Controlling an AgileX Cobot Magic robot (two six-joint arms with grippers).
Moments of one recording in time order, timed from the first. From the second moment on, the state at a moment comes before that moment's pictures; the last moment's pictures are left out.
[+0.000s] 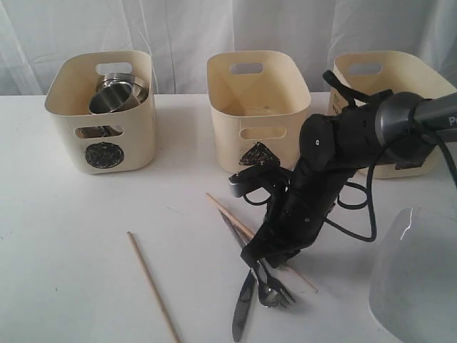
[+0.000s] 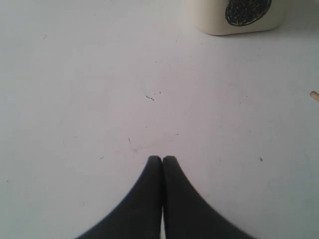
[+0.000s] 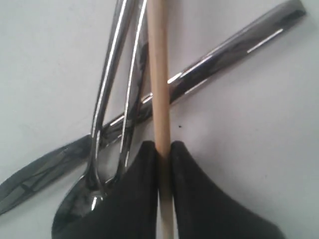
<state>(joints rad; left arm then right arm) 0.07 0.00 0.02 -0.13 0.47 0.16 0.37 1.91 -1.10 0.28 0.71 -0.41</state>
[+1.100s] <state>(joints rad) 0.07 0.00 0.02 -0.13 0.47 0.16 0.23 1.84 -1.57 0.31 0.55 -0.31</state>
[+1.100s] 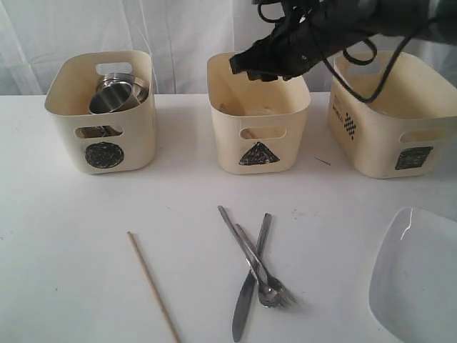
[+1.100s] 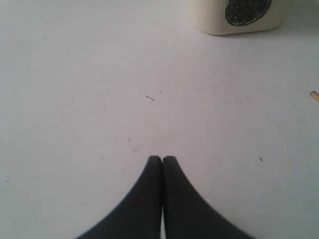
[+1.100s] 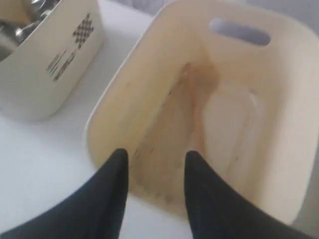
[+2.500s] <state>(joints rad) 0.07 0.00 0.02 -0.13 0.47 0.16 0.50 1.84 -1.11 0.11 0.70 0.00</state>
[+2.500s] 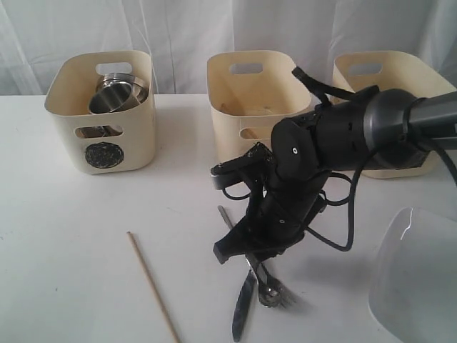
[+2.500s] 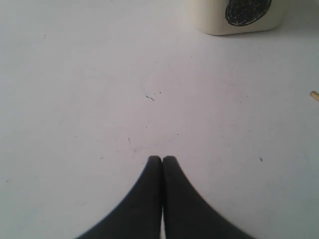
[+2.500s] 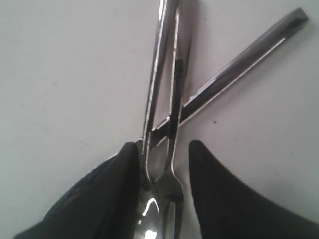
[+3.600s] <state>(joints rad) 0.07 0.00 0.02 -0.13 0.47 0.16 0.50 1.91 -1.09 0.09 0.69 -0.09</state>
